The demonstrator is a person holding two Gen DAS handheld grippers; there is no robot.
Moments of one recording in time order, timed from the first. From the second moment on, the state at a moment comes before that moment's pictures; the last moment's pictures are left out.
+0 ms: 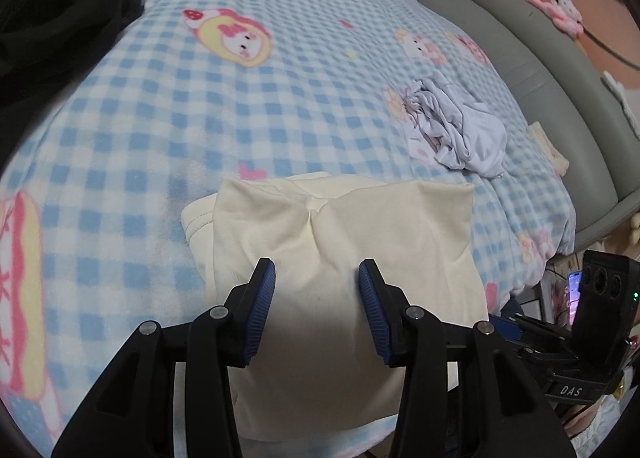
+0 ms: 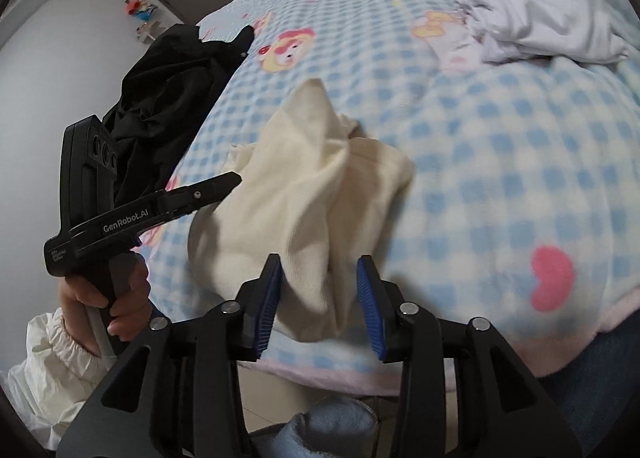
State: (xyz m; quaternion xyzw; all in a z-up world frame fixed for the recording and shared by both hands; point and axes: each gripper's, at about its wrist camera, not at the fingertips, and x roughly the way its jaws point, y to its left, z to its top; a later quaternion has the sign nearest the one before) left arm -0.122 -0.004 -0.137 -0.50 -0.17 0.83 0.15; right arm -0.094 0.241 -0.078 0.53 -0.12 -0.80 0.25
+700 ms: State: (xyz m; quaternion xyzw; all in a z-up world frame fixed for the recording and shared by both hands) left arm -0.082 -0.071 -0.152 -0.49 -0.30 0.80 0.13; right arm -0.129 0.228 -0.075 0.52 -0.12 -0.82 0.21
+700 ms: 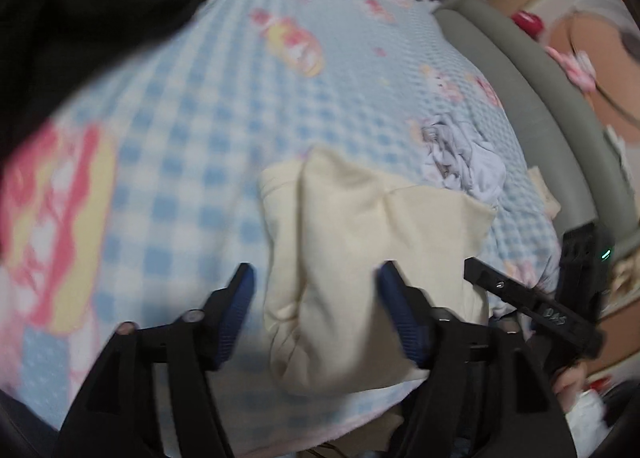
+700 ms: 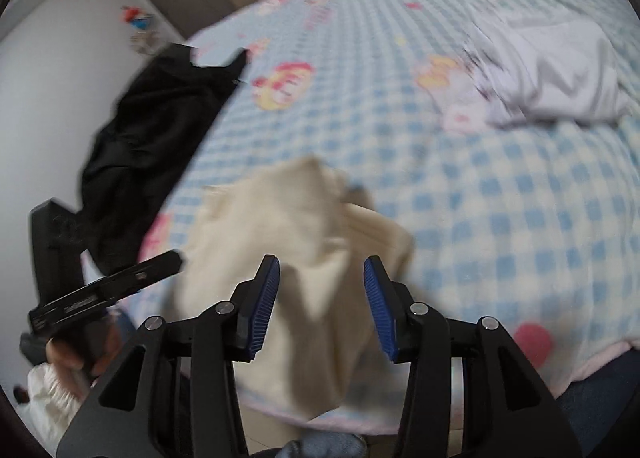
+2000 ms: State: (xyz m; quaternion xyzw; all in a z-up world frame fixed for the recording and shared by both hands) left arm -0.319 0.153 -0.037 -0.46 -0.29 0.77 0.33; right arm -0.271 0.434 0.046 0.38 -0.22 -0.88 0.19
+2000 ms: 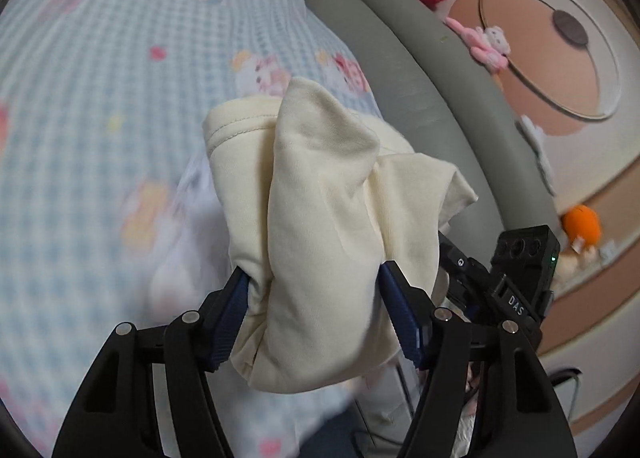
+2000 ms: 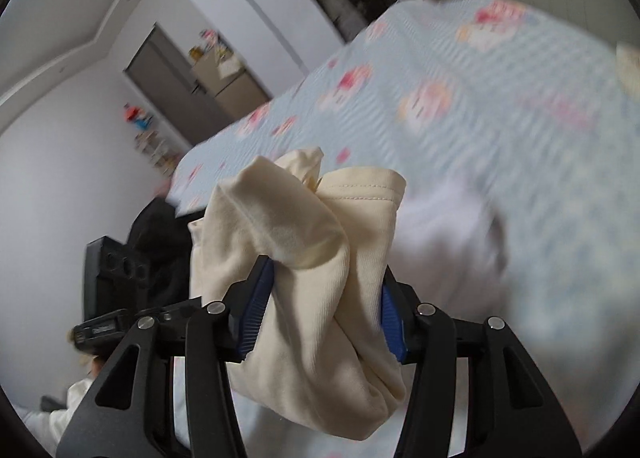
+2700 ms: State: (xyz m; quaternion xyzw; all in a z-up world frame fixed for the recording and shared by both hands) left arm -0.384 0.205 -0.068 -0.48 -0.19 0.81 0.26; right arm -0.333 0.426 0.003 0.38 -0.14 -0.90 0.15
